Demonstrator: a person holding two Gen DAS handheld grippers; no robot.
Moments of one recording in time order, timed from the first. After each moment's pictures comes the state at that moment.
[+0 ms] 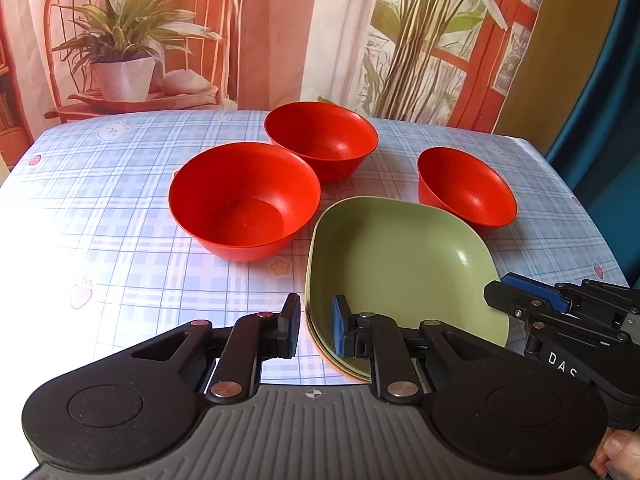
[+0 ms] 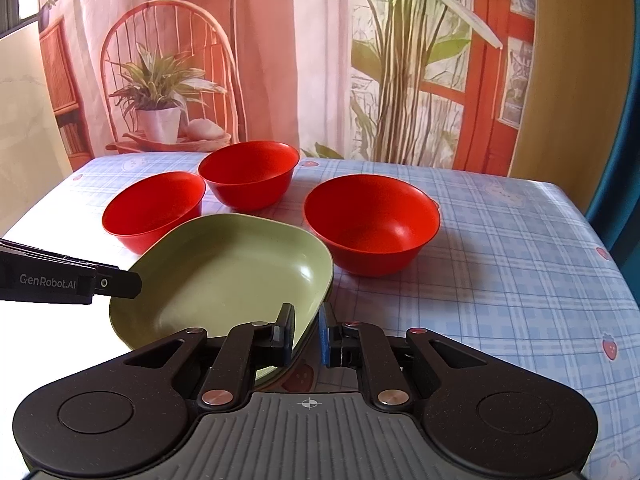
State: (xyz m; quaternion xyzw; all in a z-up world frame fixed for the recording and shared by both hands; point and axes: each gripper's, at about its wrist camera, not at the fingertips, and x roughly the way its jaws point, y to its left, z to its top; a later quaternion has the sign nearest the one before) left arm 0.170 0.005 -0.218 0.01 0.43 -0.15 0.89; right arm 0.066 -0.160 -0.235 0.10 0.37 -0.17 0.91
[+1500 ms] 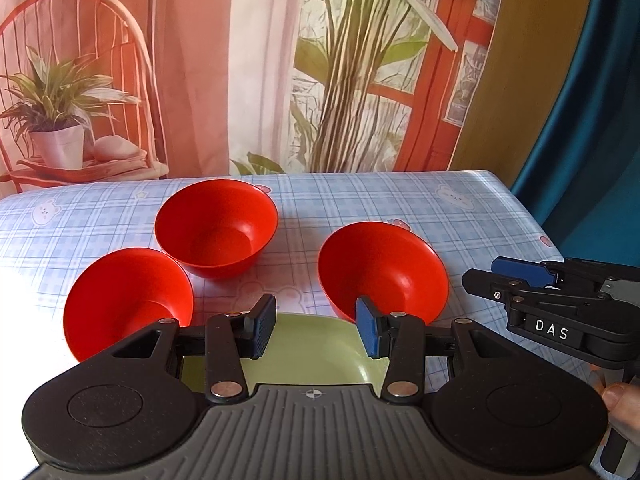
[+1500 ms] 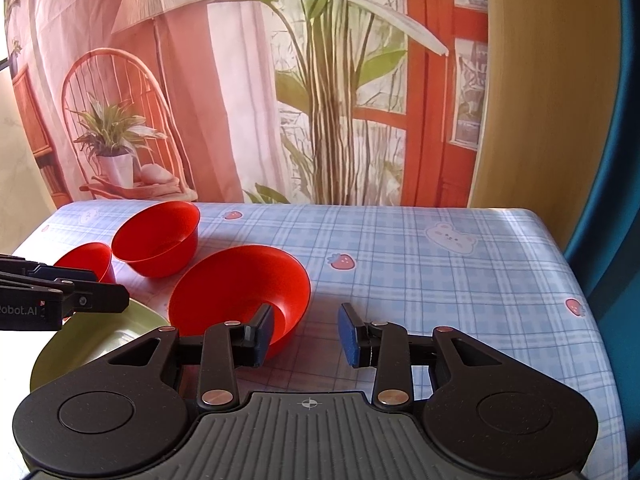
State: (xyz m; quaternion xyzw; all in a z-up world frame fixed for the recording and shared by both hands) left arm 0.207 -0.092 -0.192 0.03 0.40 -0.18 0.90; right arm 0.074 -0.294 -0.218 0.13 0.36 -0.17 0.91
